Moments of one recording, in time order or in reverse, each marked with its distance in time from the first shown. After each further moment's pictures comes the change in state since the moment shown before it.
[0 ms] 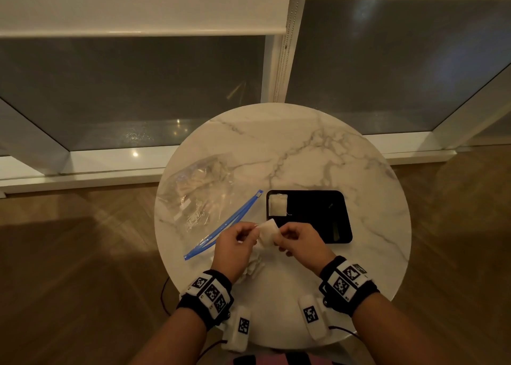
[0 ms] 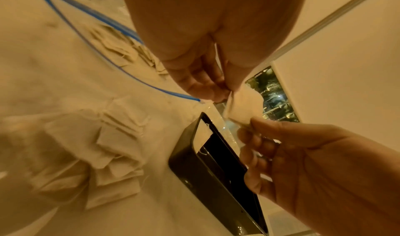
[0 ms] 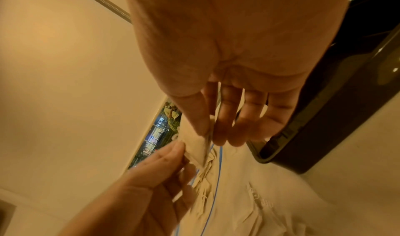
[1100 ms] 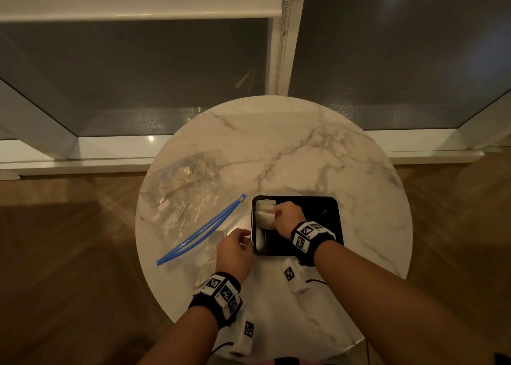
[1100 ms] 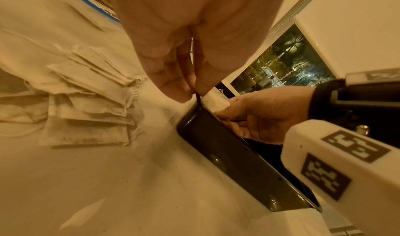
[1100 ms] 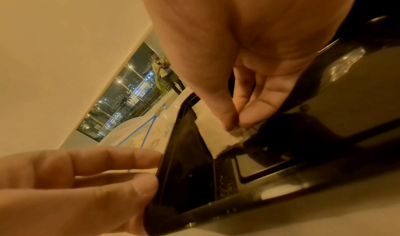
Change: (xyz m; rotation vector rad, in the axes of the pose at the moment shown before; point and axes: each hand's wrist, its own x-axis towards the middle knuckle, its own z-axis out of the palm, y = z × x) left_hand 0.032 -0.027 0.079 0.386 0.148 -0.286; right_hand 0.128 0.038 -0.035 -0.528 0.028 0.177
